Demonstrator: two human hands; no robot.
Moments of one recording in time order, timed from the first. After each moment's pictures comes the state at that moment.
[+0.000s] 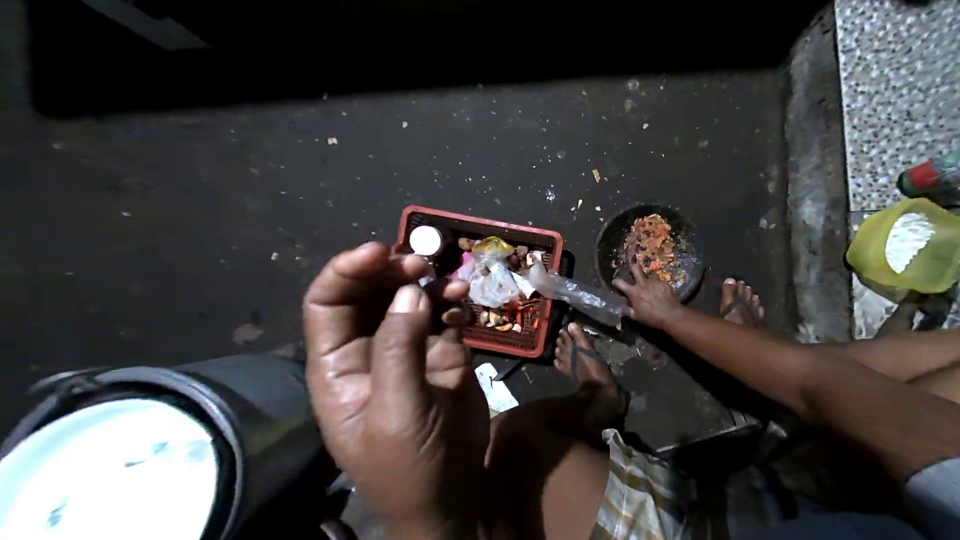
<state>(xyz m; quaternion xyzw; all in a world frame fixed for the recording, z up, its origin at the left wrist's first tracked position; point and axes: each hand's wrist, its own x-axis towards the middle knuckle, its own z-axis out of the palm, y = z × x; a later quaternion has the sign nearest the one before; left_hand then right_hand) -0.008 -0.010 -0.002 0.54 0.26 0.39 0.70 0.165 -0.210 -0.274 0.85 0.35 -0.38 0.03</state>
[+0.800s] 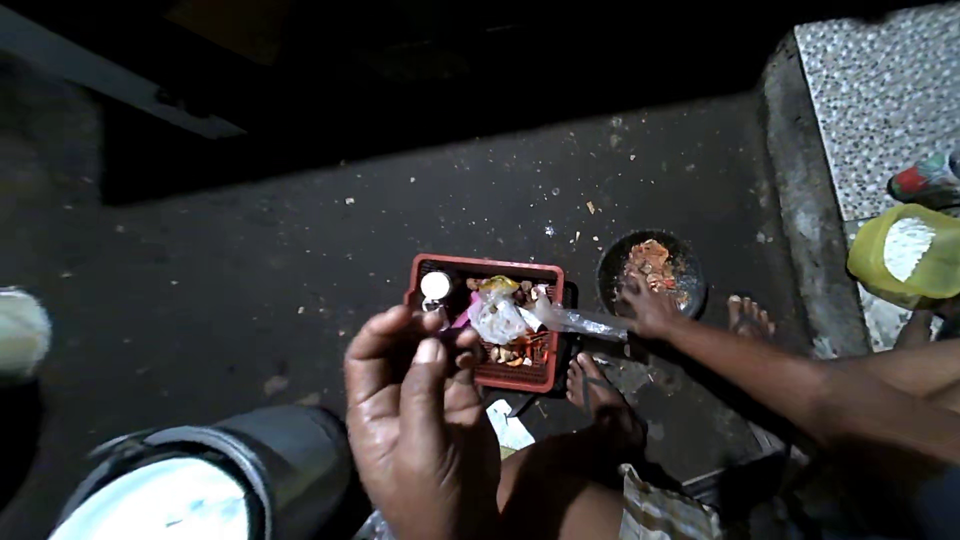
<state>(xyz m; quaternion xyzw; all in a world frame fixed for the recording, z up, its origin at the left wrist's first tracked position) 0.008 -0.011 -0.001 0.55 0.27 0.37 0.69 0.185 -0.209 -0.276 0.88 0.26 -0.39 -0.07</state>
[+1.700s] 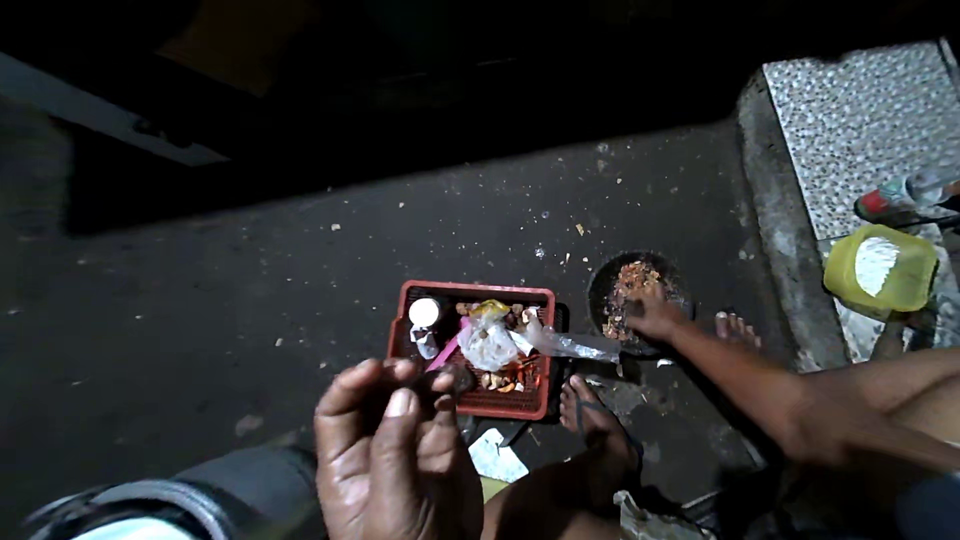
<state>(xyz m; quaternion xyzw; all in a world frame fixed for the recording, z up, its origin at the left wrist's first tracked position) 0.005 0.000 -0.001 0.52 0.27 0.38 0.71 0.215 -0.225 -0.277 0.90 0.14 -0.41 -0.10</state>
